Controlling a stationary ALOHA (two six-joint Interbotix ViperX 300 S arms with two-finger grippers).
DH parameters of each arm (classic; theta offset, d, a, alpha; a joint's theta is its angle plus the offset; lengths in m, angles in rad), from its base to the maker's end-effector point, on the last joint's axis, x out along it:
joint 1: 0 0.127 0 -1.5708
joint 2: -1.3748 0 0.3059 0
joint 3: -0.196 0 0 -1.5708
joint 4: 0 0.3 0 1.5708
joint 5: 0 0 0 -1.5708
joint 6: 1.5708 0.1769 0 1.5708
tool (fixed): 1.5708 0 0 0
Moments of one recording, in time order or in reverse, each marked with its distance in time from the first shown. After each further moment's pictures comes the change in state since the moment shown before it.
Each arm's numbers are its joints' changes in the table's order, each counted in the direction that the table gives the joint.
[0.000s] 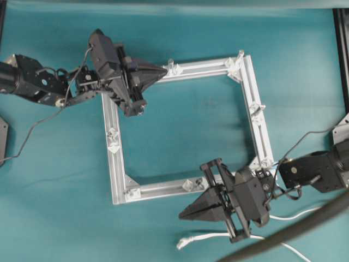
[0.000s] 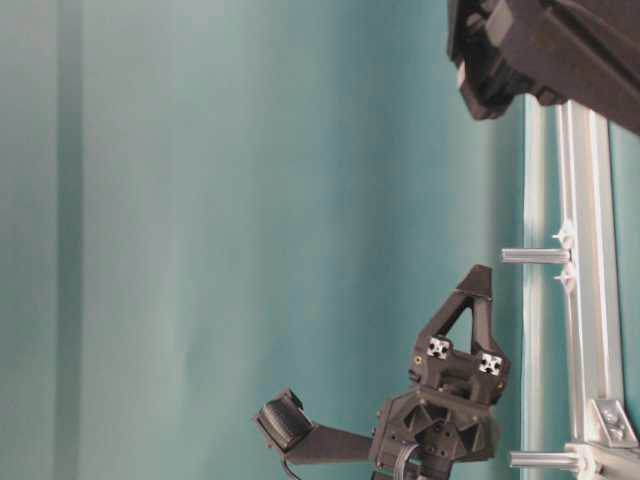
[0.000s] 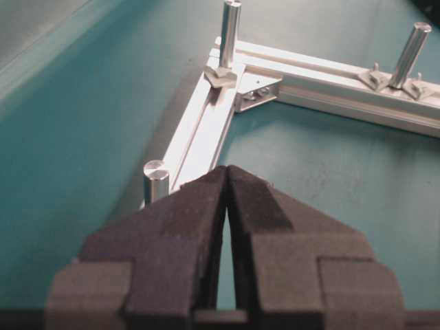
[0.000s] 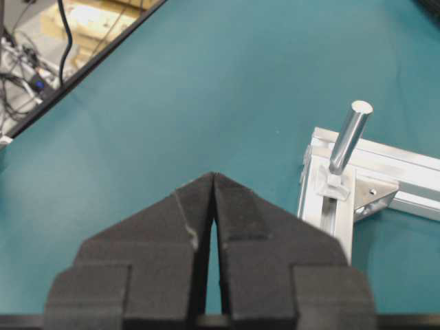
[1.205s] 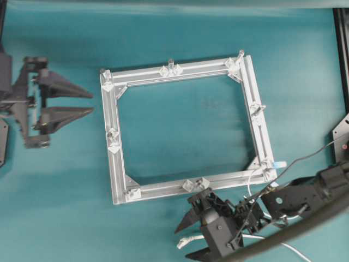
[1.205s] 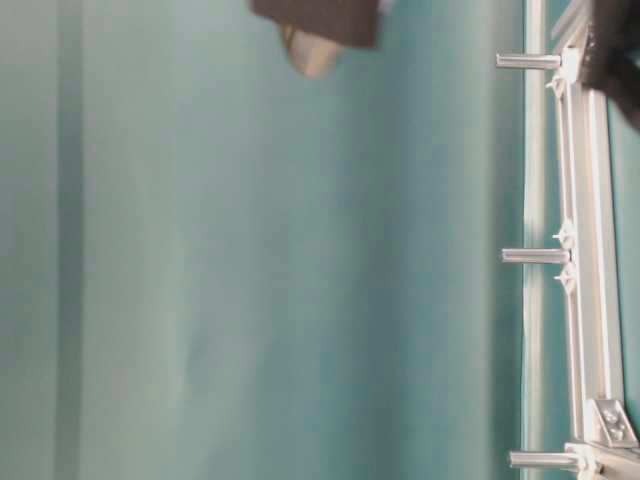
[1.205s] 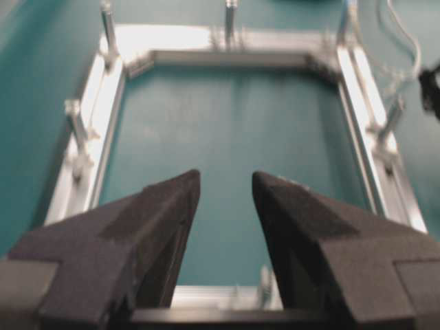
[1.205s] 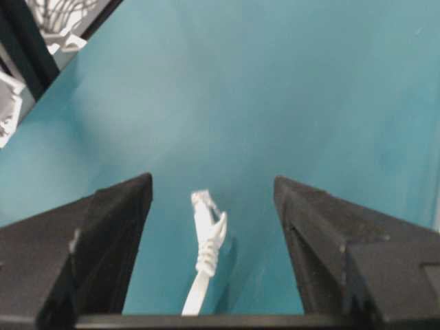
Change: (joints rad) left arm -0.158 -0.913 0.365 0.041 0.600 0.063; right arm 0.126 0.100 -0.192 -0.017 0.449 0.124
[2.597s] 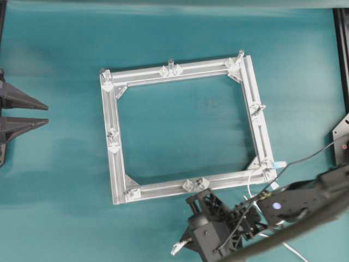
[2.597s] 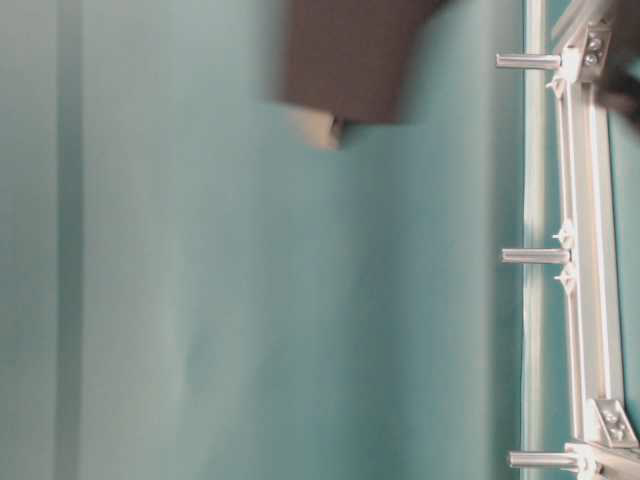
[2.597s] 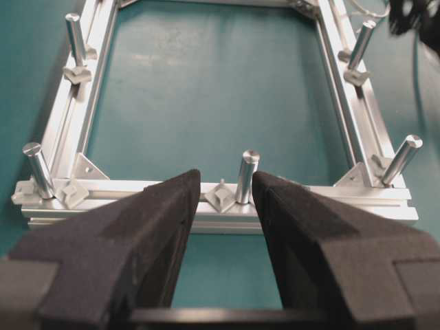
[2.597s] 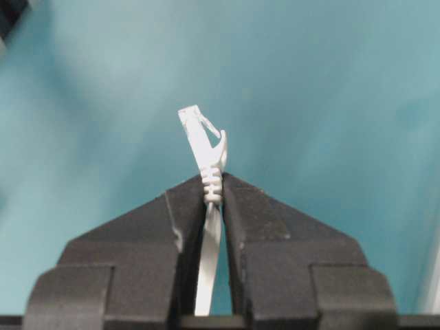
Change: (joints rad) left arm -0.002 -0.456 0.149 0.000 0.328 -0.035; right arm 0.011 -0.058 -0.077 -0.014 0.252 0.064
